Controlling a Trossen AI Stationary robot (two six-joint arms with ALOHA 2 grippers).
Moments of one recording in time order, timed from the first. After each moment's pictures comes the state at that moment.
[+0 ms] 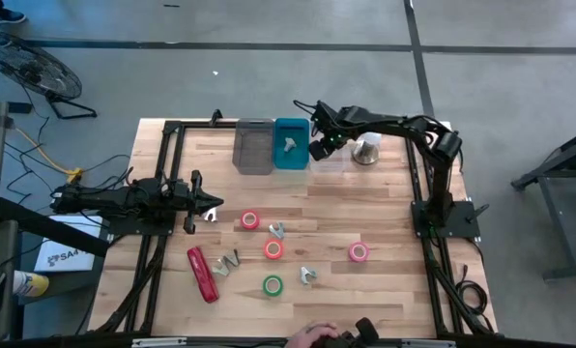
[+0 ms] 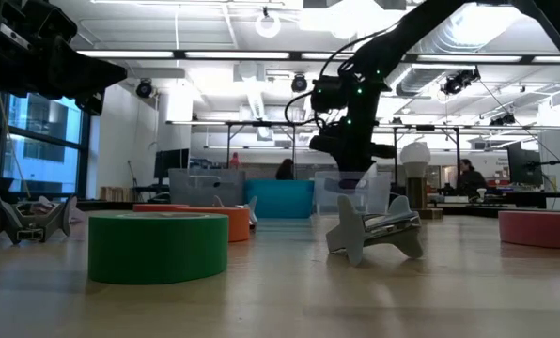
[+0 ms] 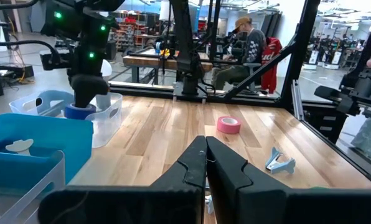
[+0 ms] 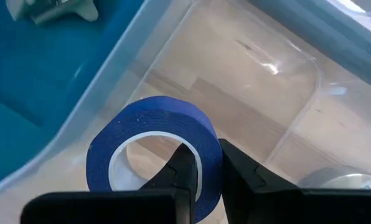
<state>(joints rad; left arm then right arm) -0.07 0.01 0.01 0.02 -0.09 -0.08 -0.60 1.93 1.41 -0.74 0.10 0.39</state>
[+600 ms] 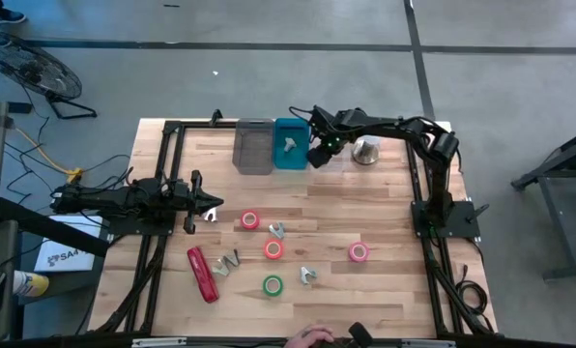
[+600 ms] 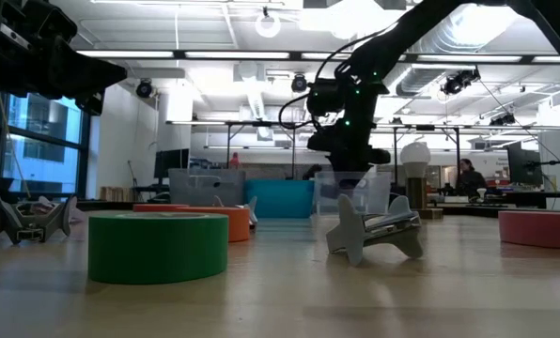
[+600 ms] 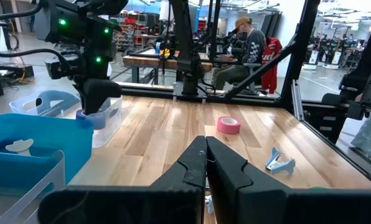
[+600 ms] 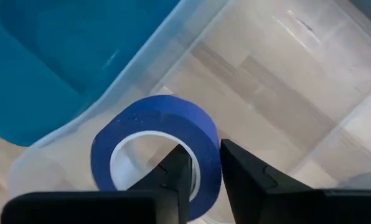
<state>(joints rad) -0.07 0.01 0.01 0.02 -0.09 -0.08 -0.57 1.95 1.41 -0.74 0.00 0.31</state>
